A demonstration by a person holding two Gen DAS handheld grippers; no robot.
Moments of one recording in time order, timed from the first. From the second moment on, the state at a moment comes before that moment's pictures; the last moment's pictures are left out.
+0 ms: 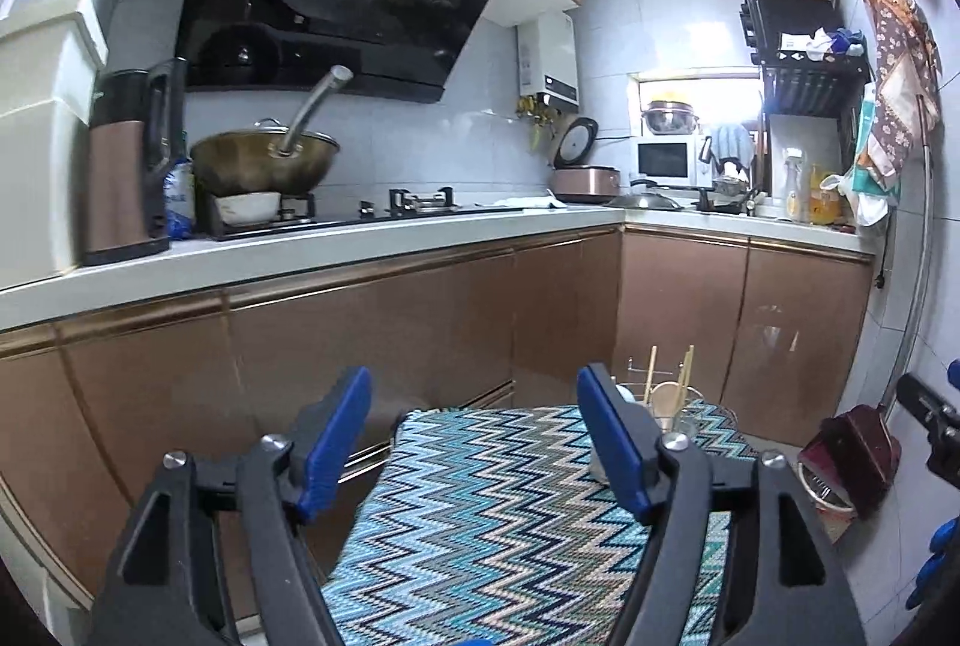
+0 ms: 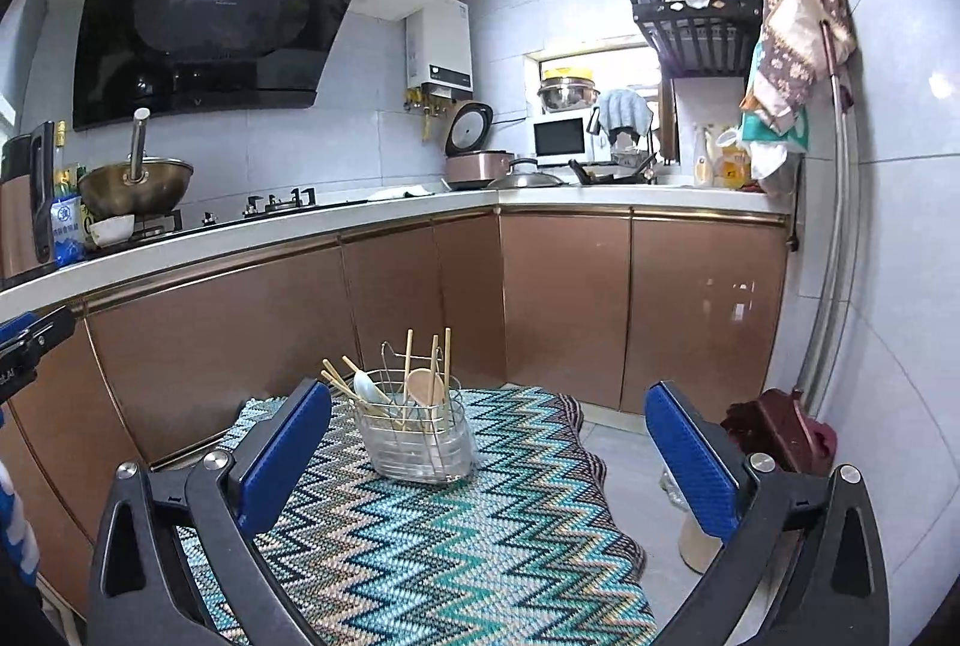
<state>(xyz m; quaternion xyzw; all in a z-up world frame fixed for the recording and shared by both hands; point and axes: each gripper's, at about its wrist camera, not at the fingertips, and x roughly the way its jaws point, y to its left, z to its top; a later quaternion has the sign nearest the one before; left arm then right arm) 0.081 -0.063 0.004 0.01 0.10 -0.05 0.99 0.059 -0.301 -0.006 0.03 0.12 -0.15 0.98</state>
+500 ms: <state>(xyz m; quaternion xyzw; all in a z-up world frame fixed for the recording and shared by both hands) 0.035 -0.025 0.019 -0.01 0.06 -0.02 1.00 0.032 -0.253 0.014 -0.02 0.10 -0.11 0.99</state>
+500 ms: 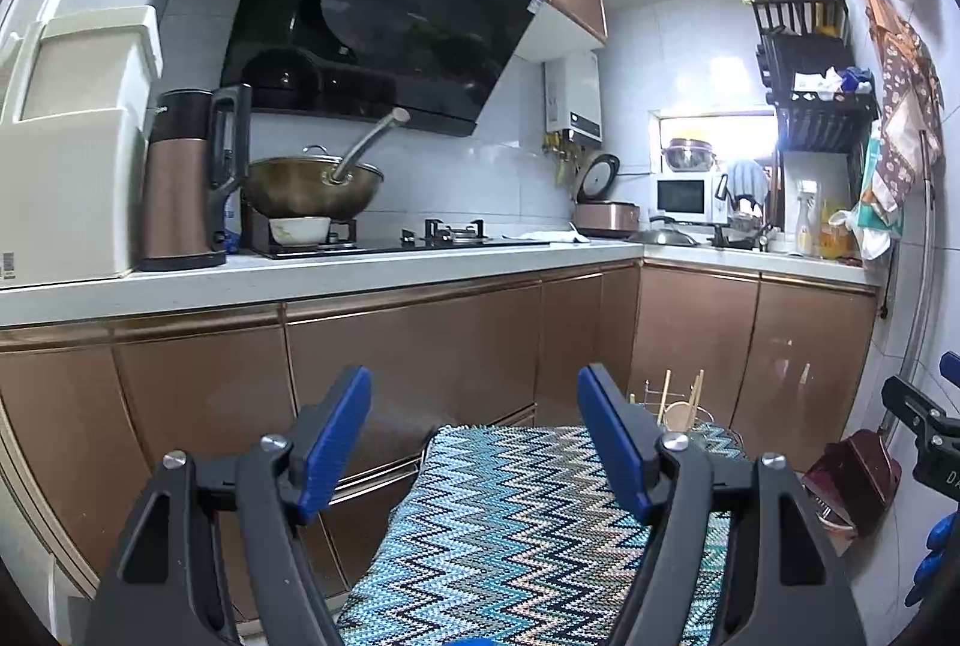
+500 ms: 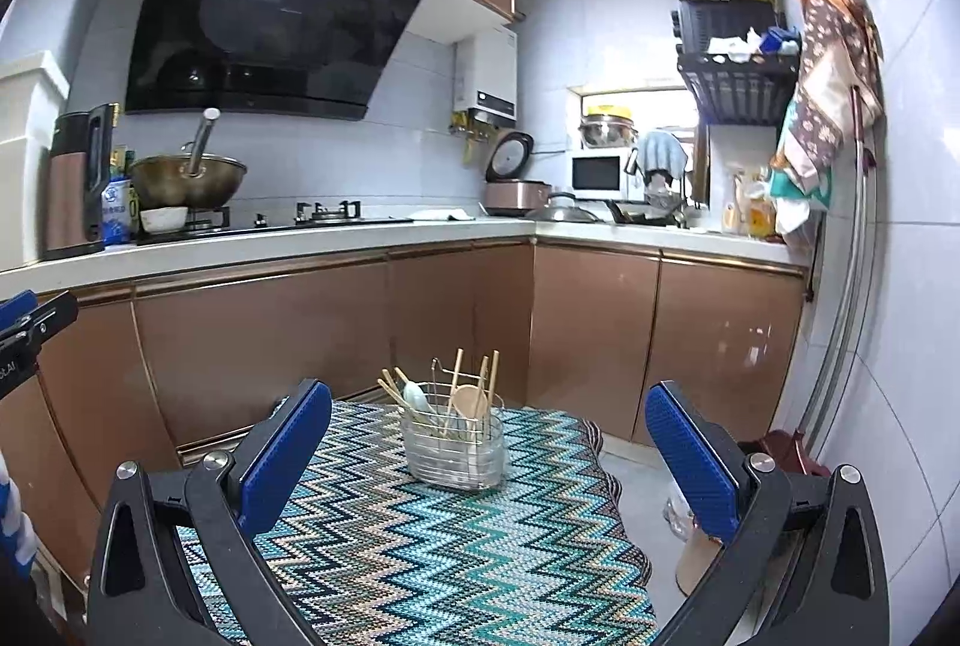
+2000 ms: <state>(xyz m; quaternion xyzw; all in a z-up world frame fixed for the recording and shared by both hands) -0.011 -0.018 0.025 0.00 0.04 0.00 1.00 -0.017 -0.222 0.030 -0.03 0.05 -0.09 0.99</state>
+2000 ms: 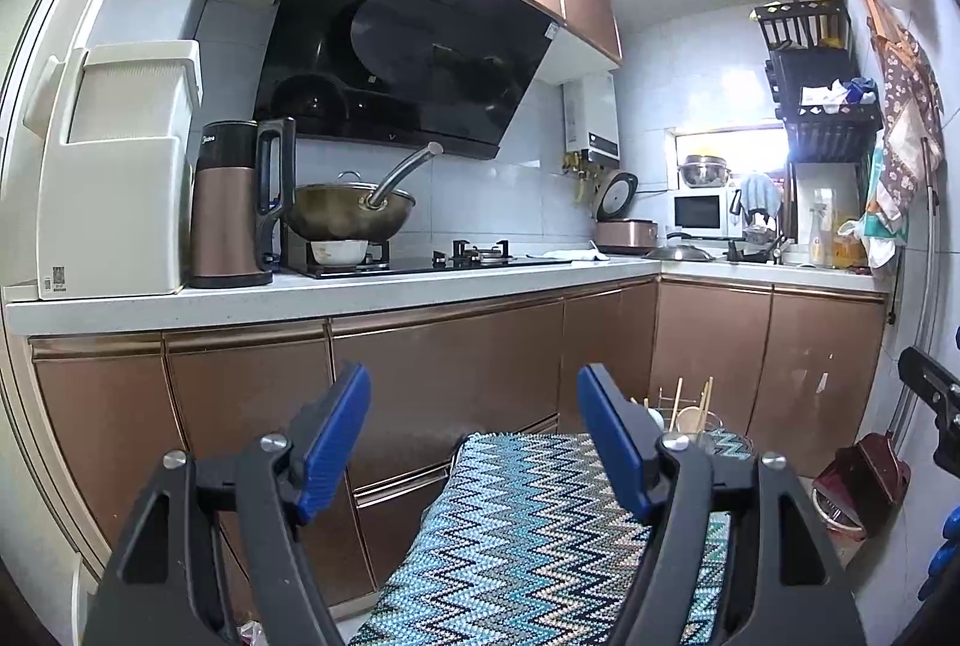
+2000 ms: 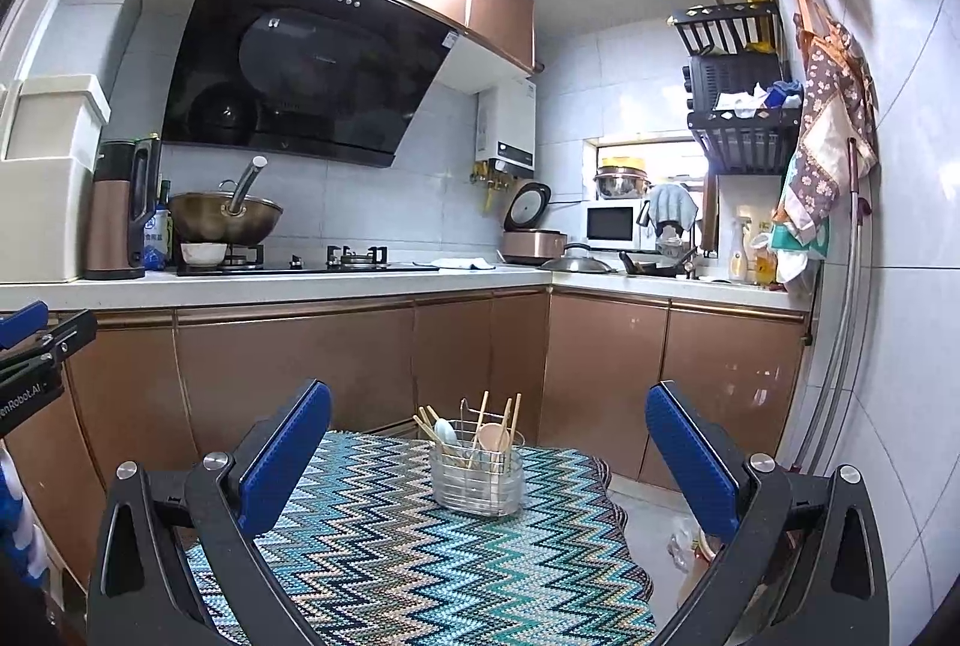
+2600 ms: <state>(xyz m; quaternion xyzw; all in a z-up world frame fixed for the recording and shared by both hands) -0.011 -0.018 0.018 0.00 0.06 0.00 1.00 -0.014 -0.214 0.027 -0.03 0.06 -0.08 0.99</state>
